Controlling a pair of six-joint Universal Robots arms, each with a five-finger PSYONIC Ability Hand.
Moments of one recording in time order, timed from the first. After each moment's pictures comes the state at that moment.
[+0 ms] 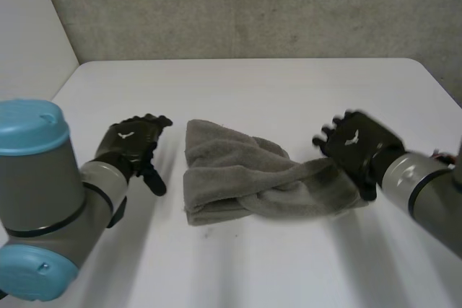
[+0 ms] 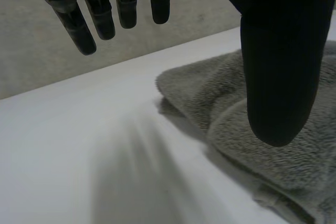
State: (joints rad) left arm 4.22 -1.85 -1.66 3.20 -1.67 3.12; right arm 1.92 -1.40 1.64 0.18 1.39 2.26; left_hand 0.21 0.21 0.21 0.20 0.02; right_hand 0.23 0.25 0.23 0.24 0.08
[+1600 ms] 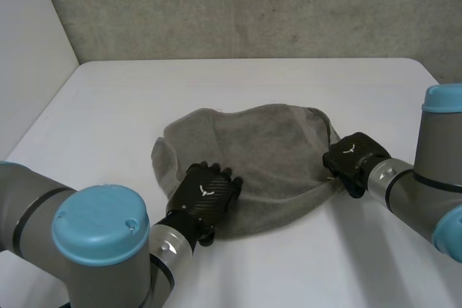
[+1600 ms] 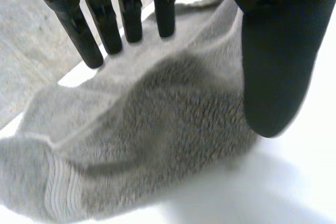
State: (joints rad) left arm 3.94 -1.95 -1.77 3.39 -1.63 3.49; right arm 1.90 -1.15 1.54 0.16 1.45 2.41; left_hand 0.43 0.44 0.44 0.44 0.27; right_hand 1.37 1.18 1.19 1.19 0.99
